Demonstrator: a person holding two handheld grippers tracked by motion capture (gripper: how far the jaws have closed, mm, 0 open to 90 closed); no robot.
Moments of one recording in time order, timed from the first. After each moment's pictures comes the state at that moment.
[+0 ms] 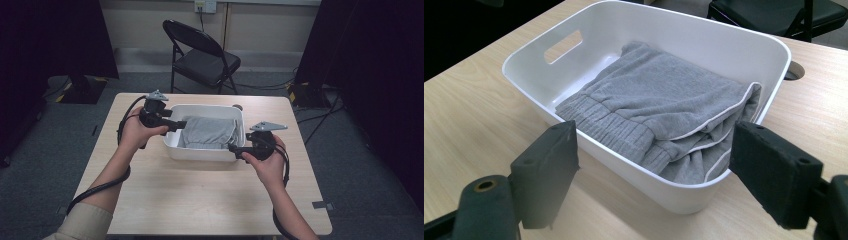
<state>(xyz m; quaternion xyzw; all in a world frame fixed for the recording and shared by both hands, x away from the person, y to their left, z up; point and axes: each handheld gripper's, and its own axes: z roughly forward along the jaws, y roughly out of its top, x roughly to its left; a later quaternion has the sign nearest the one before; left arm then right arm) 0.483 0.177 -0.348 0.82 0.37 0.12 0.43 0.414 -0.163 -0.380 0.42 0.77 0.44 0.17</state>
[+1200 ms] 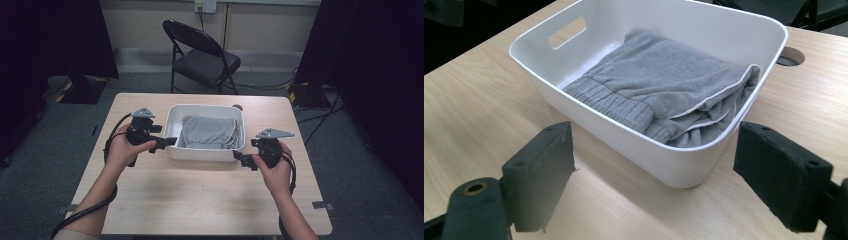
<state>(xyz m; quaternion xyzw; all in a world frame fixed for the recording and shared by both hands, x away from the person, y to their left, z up) 0.444 0.207 -0.371 0.81 0.38 0.09 0.44 0.399 -0.180 -0.387 0.42 0.78 0.45 0.16</state>
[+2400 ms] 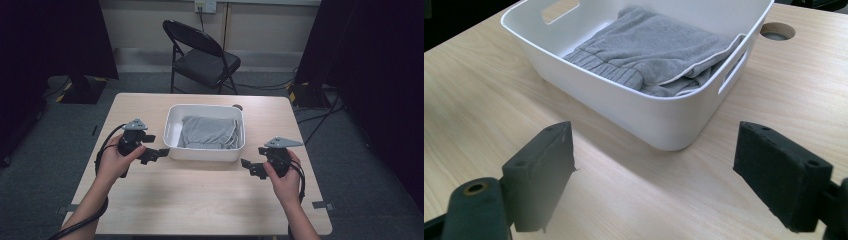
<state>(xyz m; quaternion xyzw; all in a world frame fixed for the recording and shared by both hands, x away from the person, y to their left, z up) 0.418 0.226 -0.389 0.81 0.37 0.09 0.44 0.381 -0.205 -0.402 0.42 0.78 0.44 0.16</state>
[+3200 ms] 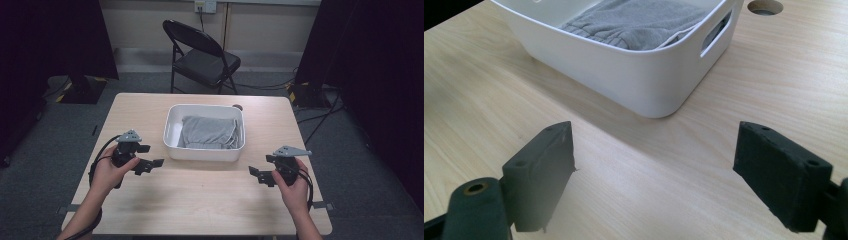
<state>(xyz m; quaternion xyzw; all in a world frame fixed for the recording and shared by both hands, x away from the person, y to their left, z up) 0.397 0.243 -0.414 0.82 0.37 0.09 0.43 0.368 -0.229 -0.421 0.43 0.78 0.43 0.15</state>
